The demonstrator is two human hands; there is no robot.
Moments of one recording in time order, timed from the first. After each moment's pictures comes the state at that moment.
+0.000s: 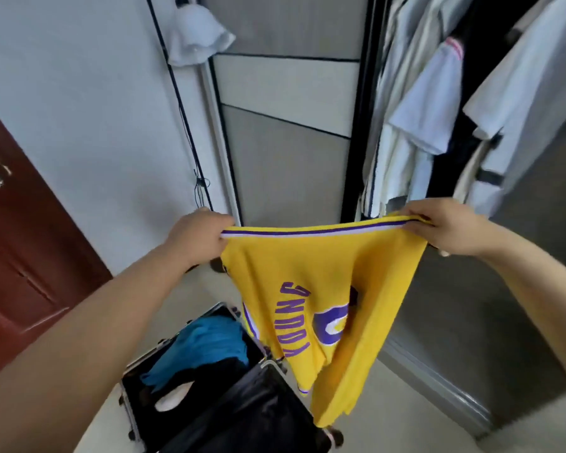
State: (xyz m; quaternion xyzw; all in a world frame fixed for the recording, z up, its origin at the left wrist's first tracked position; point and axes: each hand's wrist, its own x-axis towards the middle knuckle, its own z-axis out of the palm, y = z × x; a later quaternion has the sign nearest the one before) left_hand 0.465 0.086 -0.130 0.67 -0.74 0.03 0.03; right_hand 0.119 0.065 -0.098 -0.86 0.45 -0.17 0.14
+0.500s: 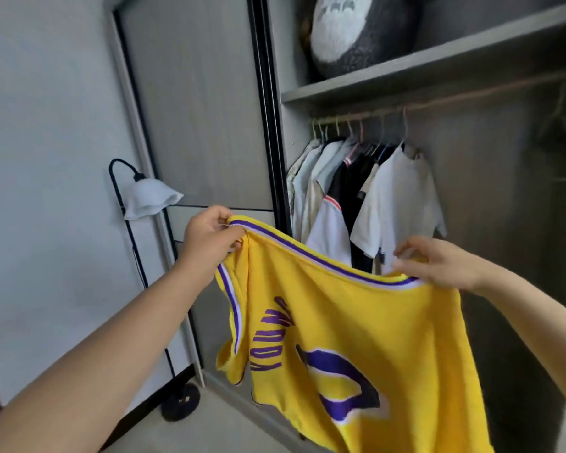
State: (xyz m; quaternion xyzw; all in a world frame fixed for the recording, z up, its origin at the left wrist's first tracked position) left_hand 0.272 0.088 0.064 0.45 -0.60 -0.25 0.61; right_hand -0.028 0.105 0.032 -0.76 0.55 -0.30 0.20
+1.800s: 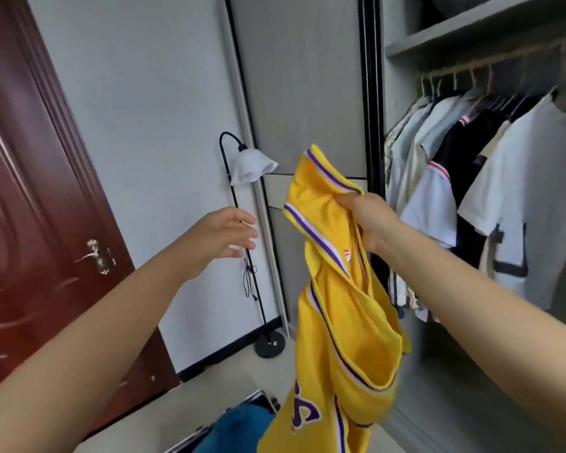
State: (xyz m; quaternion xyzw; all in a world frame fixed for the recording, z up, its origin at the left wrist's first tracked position) left_hand 0.380 0.178 0.060 0.59 -0.60 -0.29 0.45; right_hand 0.180 0.098 0.053 -0.52 0.34 -0.51 0.60
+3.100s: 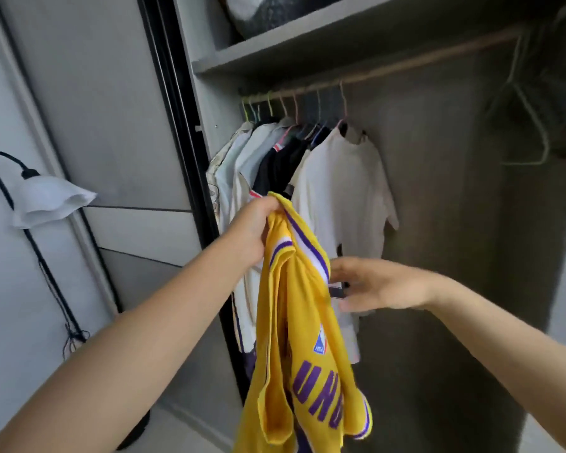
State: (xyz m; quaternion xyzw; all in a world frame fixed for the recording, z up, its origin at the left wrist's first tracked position) left_hand 0.043 -0.053 0.052 0.39 -0.52 -0.56 0.51; right_hand -0.140 -0.017 -0.014 -0.81 0.40 -0.21 0.36
